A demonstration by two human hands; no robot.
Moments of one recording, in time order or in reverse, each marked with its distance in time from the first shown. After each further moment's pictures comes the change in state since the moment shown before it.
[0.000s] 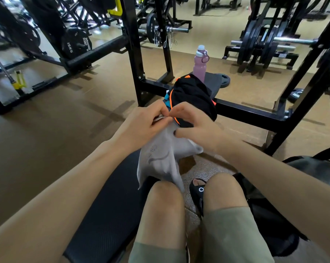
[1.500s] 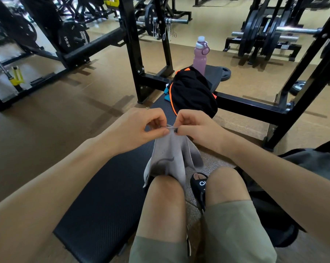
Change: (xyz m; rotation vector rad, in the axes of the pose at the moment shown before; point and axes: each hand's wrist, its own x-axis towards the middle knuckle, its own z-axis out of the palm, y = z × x) left_hand -0.016 0.000 -0.017 0.004 -0.235 0.050; right_hand -0.011 0.003 0.006 0.061 -0.048 0.092
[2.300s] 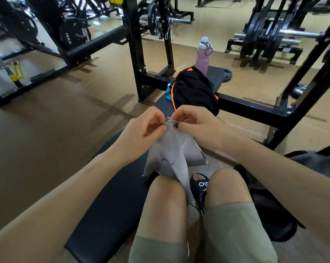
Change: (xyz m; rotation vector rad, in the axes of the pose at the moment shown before) left_hand -0.015 0.001 0.028 -0.274 0.202 -0.190; right_hand 0.007 -0.004 -0.001 -0.107 0.006 -0.082
